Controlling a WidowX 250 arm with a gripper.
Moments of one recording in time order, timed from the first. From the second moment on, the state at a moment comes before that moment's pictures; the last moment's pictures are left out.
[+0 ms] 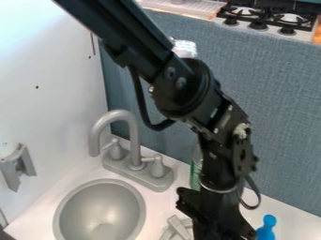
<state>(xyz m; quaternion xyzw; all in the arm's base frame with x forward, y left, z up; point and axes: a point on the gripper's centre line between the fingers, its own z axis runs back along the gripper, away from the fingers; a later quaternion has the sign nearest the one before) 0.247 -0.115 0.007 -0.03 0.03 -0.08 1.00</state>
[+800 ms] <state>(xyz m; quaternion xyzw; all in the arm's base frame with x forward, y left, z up) 0.267 -0.096 -0.015 -0.03 0.03 -0.06 1.00</state>
